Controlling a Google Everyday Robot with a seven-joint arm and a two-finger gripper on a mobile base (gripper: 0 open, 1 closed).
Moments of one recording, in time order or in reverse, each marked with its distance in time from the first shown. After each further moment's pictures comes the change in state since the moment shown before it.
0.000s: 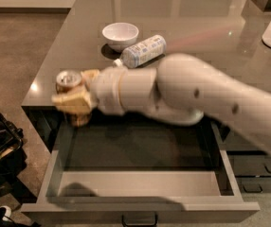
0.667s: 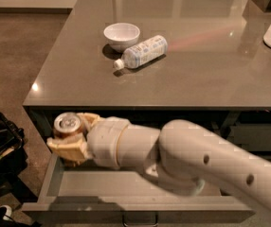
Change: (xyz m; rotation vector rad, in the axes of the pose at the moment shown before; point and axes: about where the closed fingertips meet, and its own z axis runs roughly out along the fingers) arm 0.056 0.075 -0.008 0.064 -0.060 0.058
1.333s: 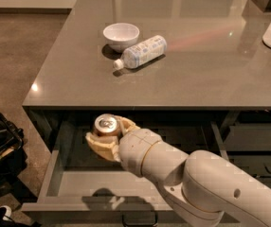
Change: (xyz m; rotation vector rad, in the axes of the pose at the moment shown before) arm 0.040 -0.055 -0.052 0.305 -0.028 0.035
